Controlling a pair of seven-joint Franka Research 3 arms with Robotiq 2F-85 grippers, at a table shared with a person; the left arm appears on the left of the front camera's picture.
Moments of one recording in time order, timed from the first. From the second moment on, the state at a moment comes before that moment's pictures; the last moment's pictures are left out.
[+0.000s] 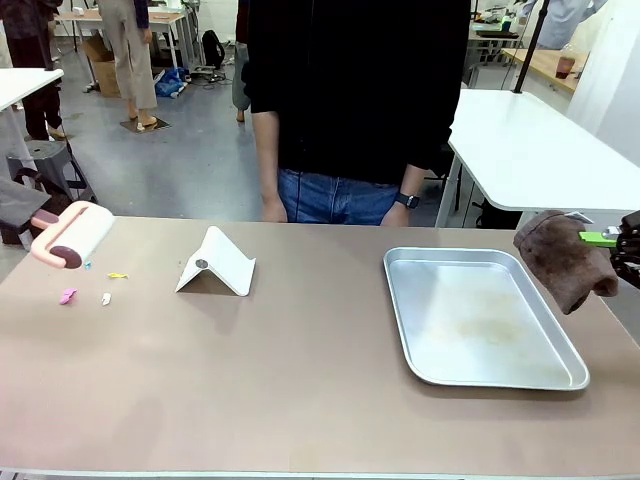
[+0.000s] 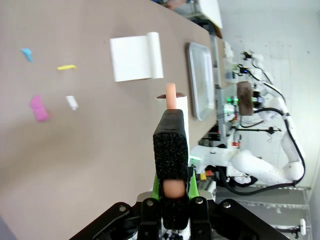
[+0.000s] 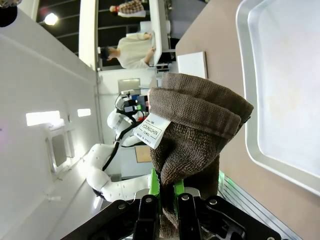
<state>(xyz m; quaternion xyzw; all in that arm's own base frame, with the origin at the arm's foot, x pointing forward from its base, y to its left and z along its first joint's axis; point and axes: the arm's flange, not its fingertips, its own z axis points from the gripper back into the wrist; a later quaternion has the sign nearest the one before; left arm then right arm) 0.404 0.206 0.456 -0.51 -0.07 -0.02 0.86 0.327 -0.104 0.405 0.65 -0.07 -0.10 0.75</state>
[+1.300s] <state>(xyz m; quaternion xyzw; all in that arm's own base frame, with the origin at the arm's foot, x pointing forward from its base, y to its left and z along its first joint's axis) 0.413 0.277 0.376 -0.32 -0.13 0.15 0.93 0.327 -0.104 0.404 0.65 -0.07 -0.10 0.75</state>
